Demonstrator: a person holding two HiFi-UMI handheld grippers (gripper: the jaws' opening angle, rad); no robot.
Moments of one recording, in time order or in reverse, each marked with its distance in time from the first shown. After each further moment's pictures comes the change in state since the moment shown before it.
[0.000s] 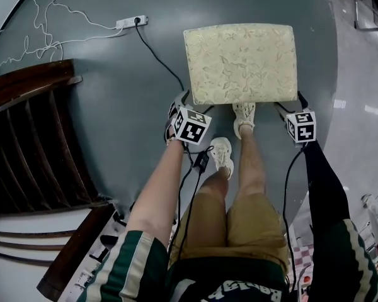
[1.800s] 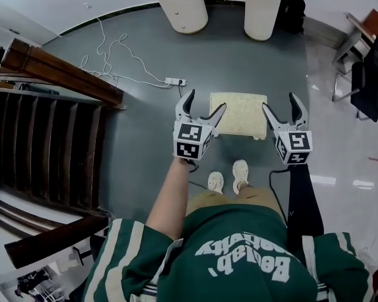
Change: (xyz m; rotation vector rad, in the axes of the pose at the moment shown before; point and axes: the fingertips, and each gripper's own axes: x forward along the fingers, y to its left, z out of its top) left arm -0.608 -0.088 0.262 -0.119 -0.810 0.236; right arm -0.580 0.129 0.359 -0.162 -0.802 -0.019
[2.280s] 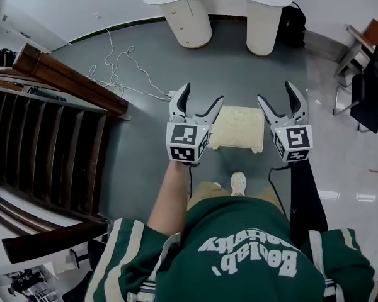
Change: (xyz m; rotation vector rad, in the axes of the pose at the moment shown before) left arm -0.015 -0.016 0.105 0.046 -0.181 0.077; right arm -0.004 -0.019 0.095 -0.120 -0.176 0.056
